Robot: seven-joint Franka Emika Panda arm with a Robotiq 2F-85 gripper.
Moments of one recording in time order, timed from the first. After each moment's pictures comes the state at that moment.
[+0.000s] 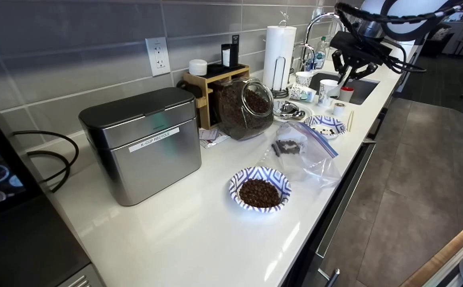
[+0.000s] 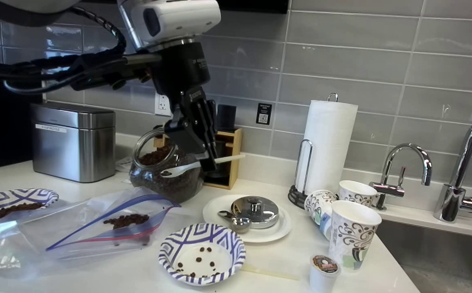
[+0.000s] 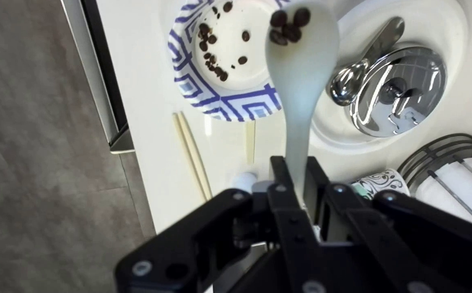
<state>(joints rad) -0.12 -0.28 0.04 -2.50 -0.36 2.57 1.37</state>
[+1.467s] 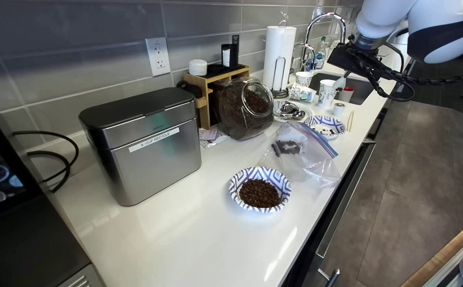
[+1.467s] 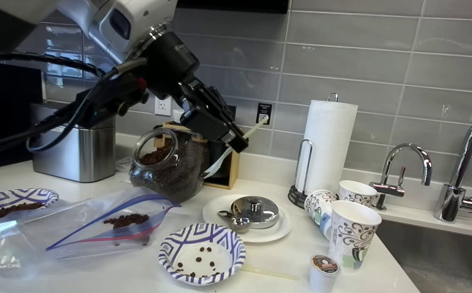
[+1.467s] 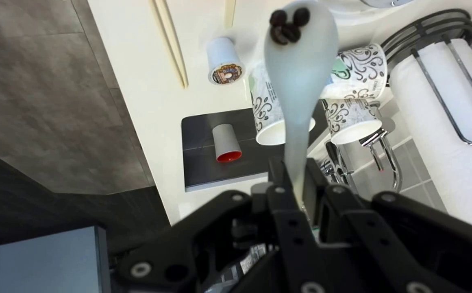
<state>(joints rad) -0.33 -0.31 0.26 -2.52 -1.22 2.62 2.06</state>
